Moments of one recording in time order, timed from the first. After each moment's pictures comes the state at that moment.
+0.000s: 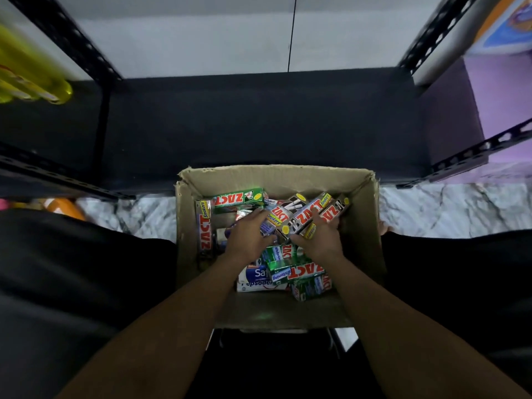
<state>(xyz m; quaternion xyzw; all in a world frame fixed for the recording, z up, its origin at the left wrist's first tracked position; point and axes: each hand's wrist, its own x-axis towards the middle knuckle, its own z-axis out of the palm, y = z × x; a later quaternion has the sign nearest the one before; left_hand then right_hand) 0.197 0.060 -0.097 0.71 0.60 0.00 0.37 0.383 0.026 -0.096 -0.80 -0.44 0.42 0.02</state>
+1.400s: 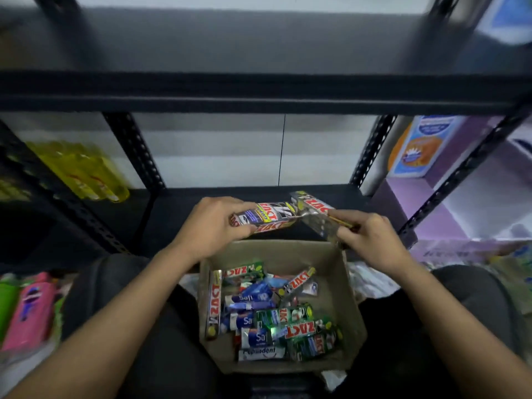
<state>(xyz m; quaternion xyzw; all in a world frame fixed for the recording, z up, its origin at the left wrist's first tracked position) 0.133 0.072 0.201 0.84 0.46 0.23 0.18 0.437 -0.001 0.205 -0.66 -0.66 0.21 0.28</state>
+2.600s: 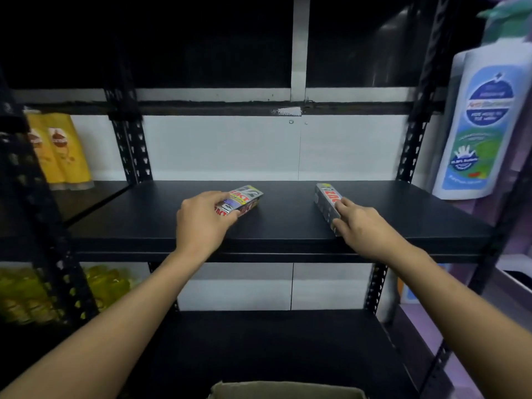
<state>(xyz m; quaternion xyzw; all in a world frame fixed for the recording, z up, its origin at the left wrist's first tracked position) 0.129 0.143 0.423 0.68 0.56 0.48 -0.02 0.436 0.131 0.411 -0.62 -0.75 -0.08 0.23</state>
